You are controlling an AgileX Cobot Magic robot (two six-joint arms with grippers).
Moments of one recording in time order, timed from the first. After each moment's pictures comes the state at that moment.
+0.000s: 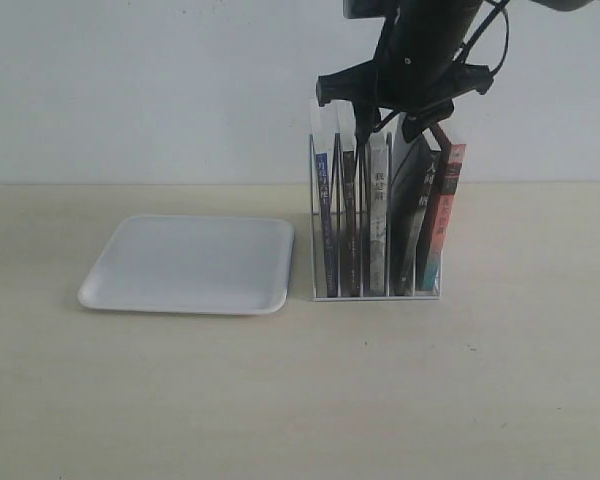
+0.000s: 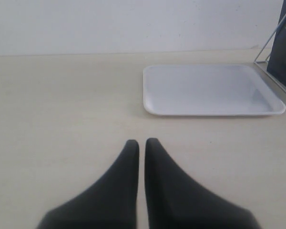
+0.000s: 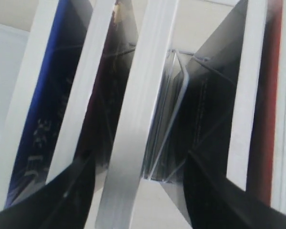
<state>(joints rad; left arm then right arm) -0.05 0.01 0.00 -0.01 0.33 0.01 0.45 2.08 -2.07 -0.08 1.13 0.22</state>
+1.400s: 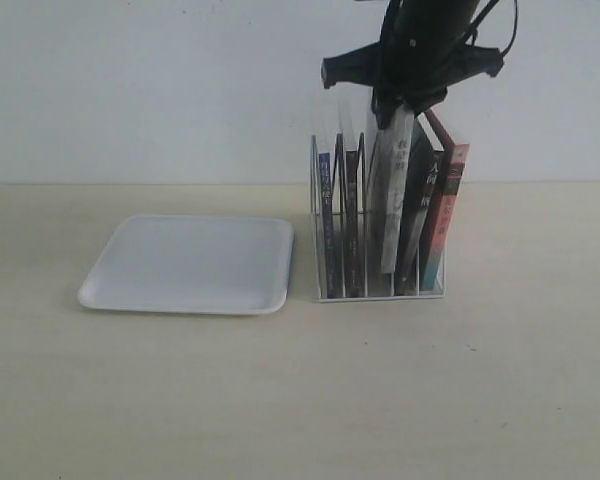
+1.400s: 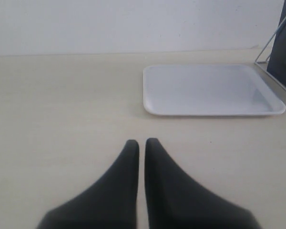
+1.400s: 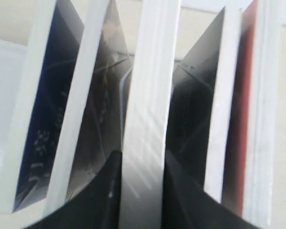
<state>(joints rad) -0.05 0.01 0.00 -0.01 0.33 0.01 0.45 2.07 -2.12 -0.13 1.17 0.26</state>
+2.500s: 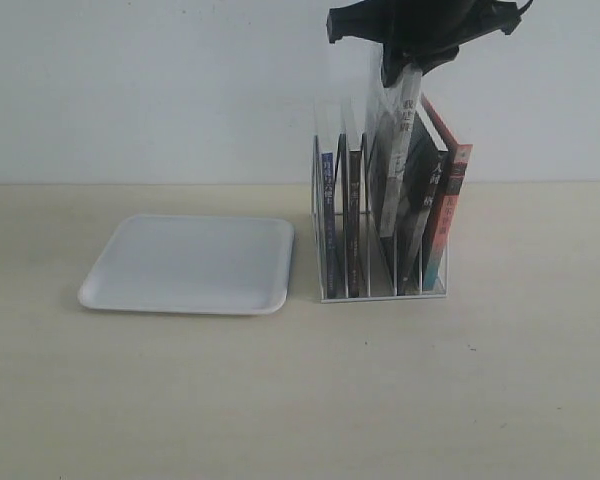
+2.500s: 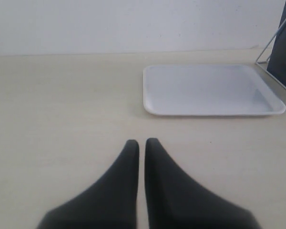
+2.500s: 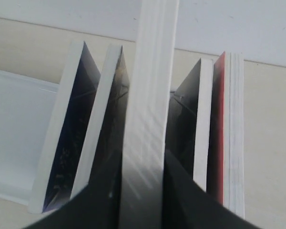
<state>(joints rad) -0.05 0.01 0.00 -0.01 0.33 0.01 0.45 2.00 -2.13 -0.14 1.13 0.26</state>
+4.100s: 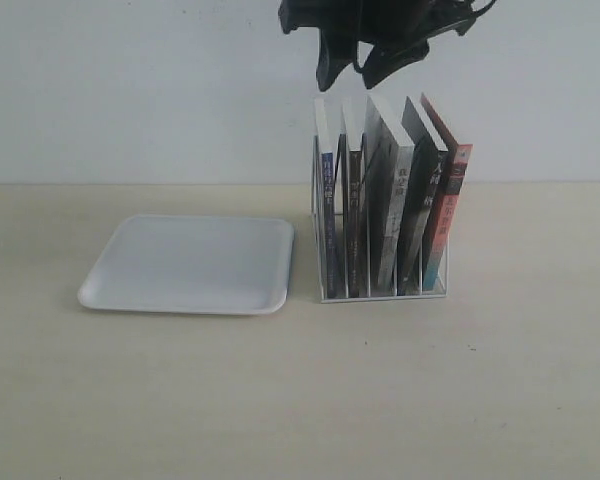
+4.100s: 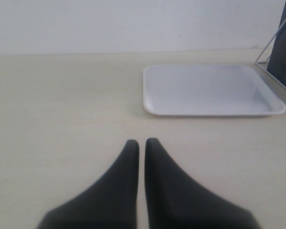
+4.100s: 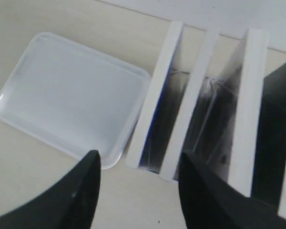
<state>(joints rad) -0.05 0.01 0.00 -0.01 0.33 0.01 0.50 1.98 -2.14 0.06 1.17 0.12</state>
